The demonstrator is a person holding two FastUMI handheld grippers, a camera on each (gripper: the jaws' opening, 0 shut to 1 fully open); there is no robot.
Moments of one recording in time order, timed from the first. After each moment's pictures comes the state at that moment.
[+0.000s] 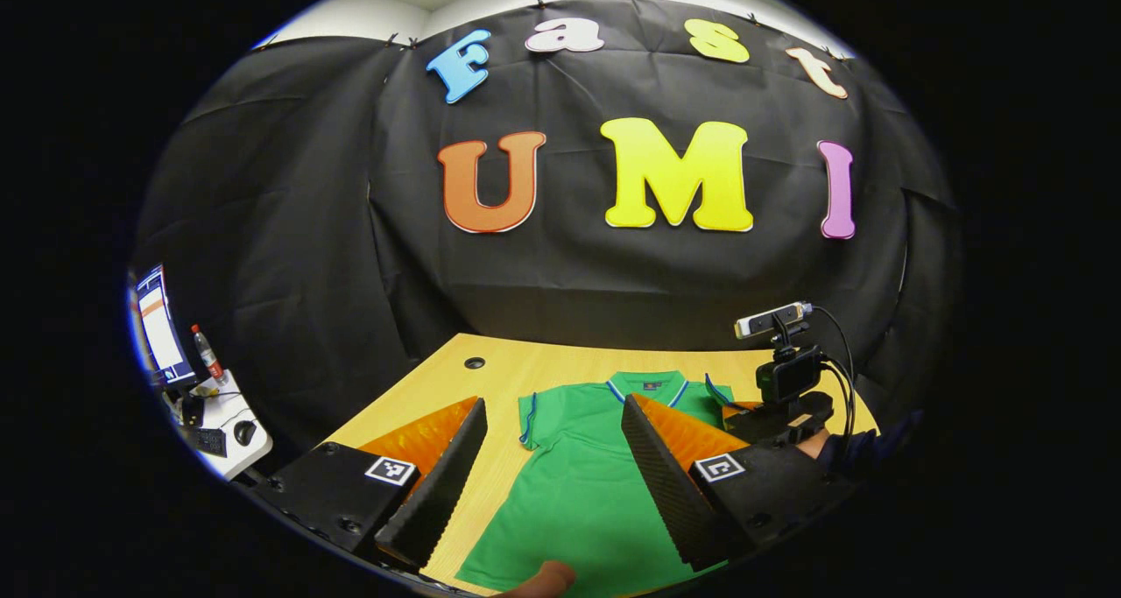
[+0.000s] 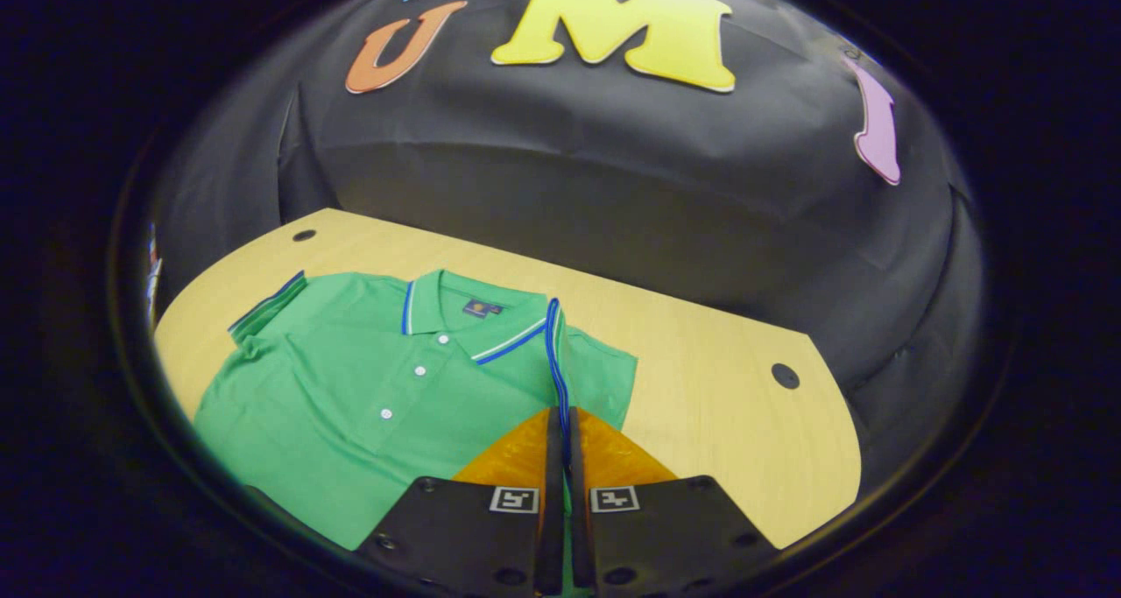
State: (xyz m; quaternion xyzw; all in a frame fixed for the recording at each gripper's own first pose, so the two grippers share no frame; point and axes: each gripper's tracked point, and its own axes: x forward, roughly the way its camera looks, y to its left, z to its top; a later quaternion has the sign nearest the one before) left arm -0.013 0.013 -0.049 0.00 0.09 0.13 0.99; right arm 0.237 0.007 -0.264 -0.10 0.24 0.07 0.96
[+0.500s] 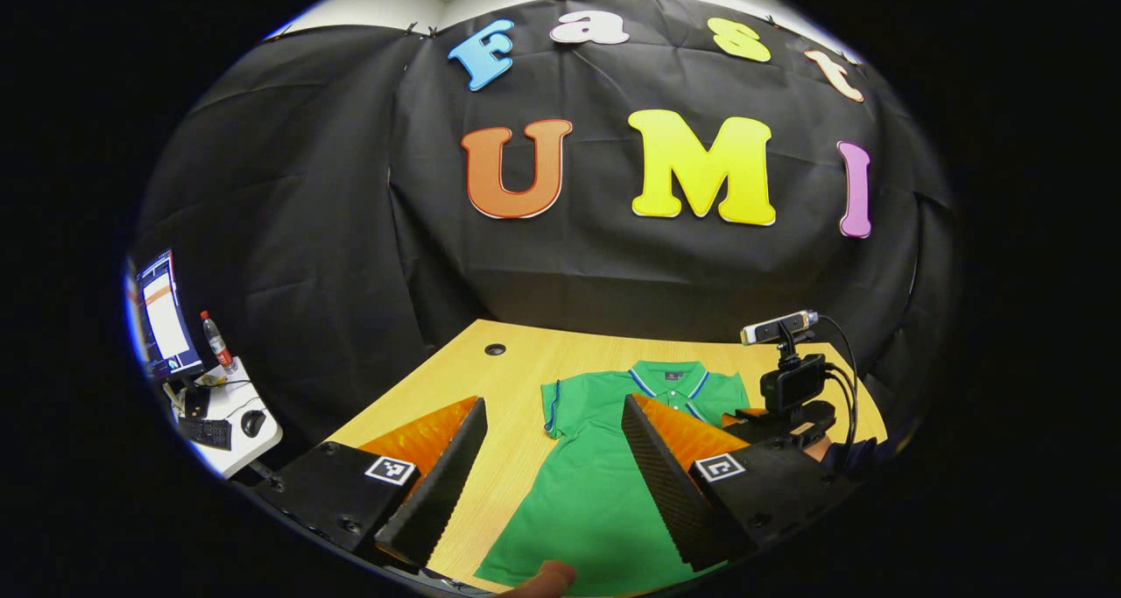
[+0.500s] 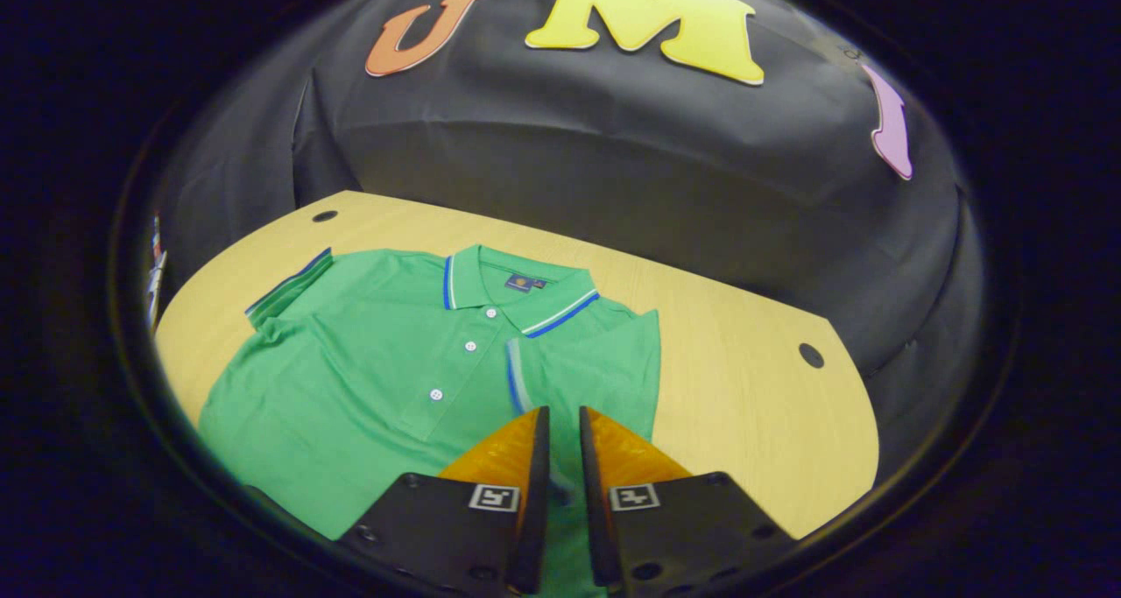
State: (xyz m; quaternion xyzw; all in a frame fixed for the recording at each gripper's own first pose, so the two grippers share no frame) left arm -0.027 0.047 -0.066 -0.01 0.11 0.14 0.98; right arm 0.215 0.028 -0.279 -0.09 0.26 0.07 0.96
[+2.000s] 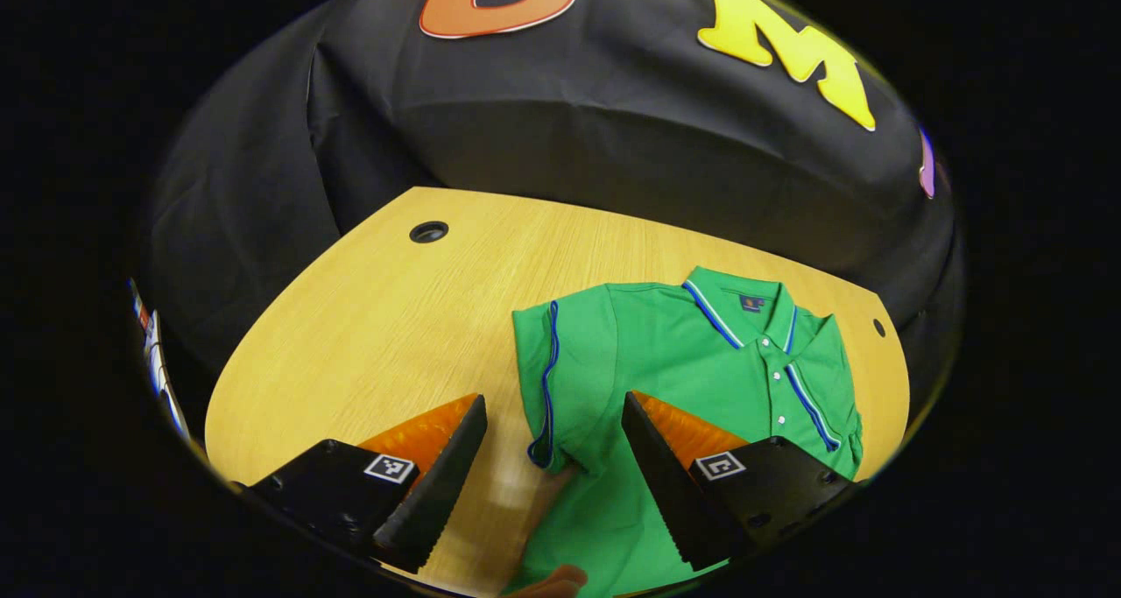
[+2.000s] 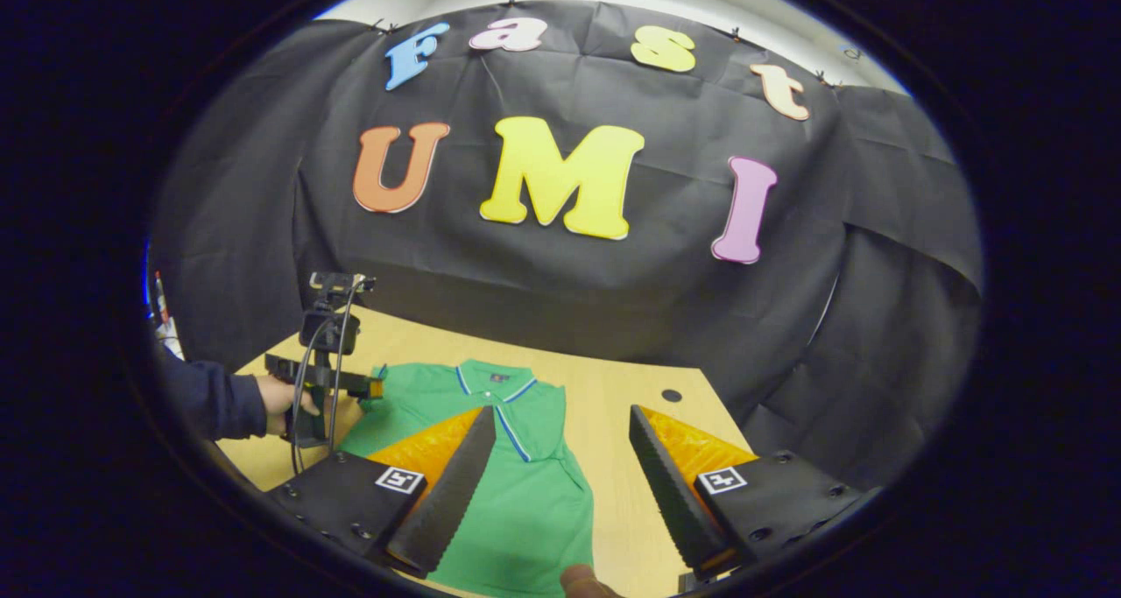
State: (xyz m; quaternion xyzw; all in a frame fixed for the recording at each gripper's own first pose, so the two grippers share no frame) left arm 0.205 0.114 -0.271 -0.08 0.31 0.08 0.94; right arm -0.022 -0.005 -0.061 -0.05 0.13 -0.03 0.99
